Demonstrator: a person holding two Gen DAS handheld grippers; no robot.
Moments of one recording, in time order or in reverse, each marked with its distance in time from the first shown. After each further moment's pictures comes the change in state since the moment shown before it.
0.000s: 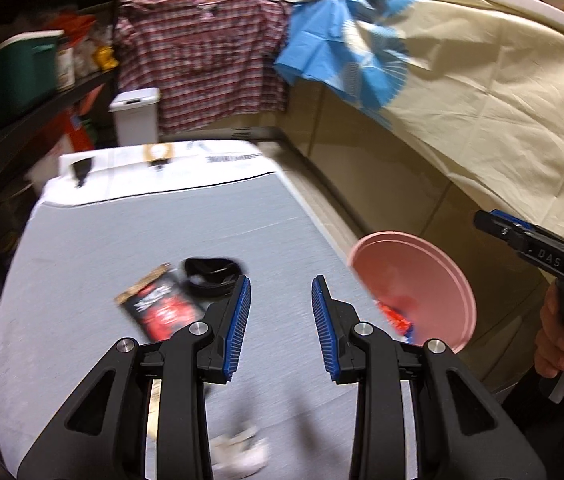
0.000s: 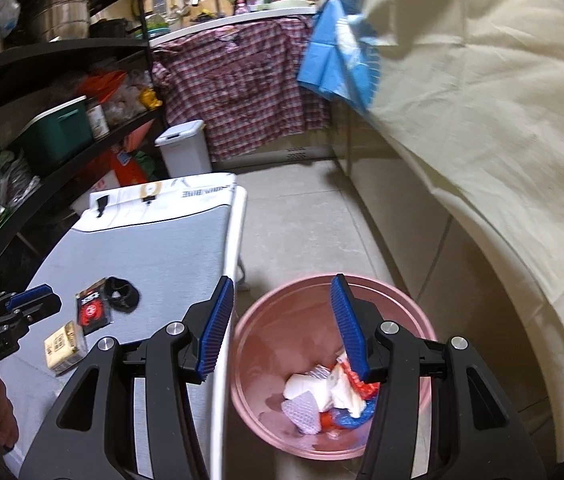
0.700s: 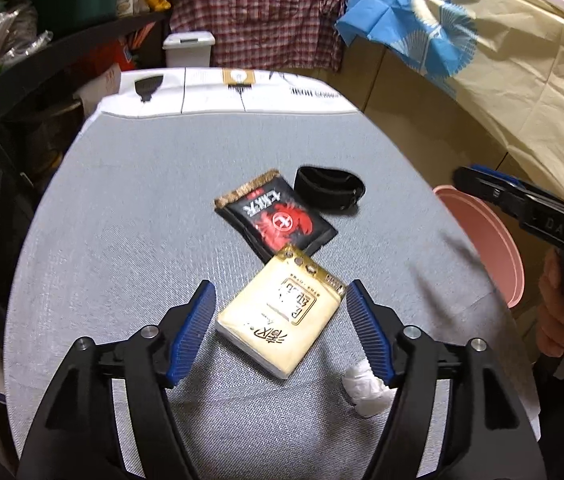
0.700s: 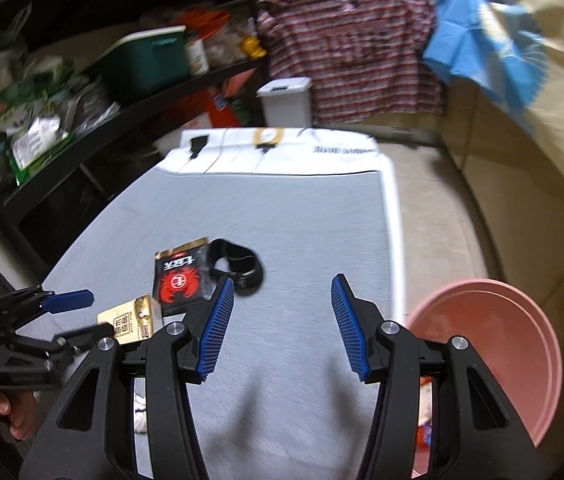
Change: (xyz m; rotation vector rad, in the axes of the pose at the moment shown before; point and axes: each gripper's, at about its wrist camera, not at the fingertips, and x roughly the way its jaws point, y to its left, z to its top) left arm 0.011 0.090 -0.057 -0.097 0.154 0.070; right arm 0.078 0.132 -0.020 -0.191 0.130 0.269
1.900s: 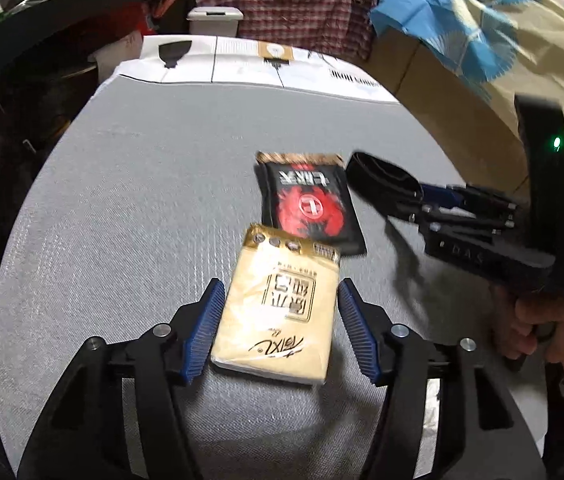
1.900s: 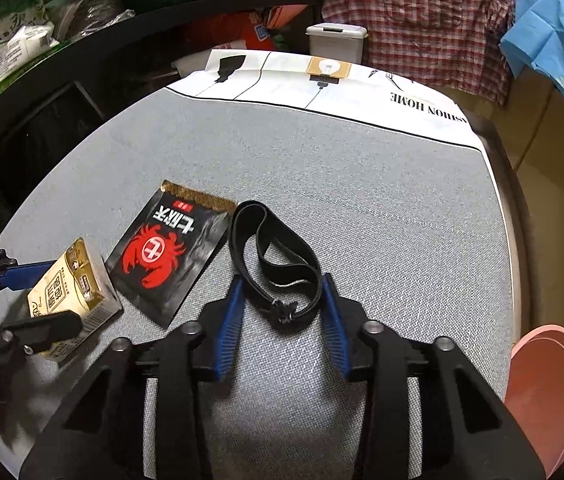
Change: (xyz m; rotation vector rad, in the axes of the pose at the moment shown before) left arm 0.029 0.035 0.005 -0.084 0.055 0.020; right arm 0.117 0.044 0.005 -0.167 0.188 0.036
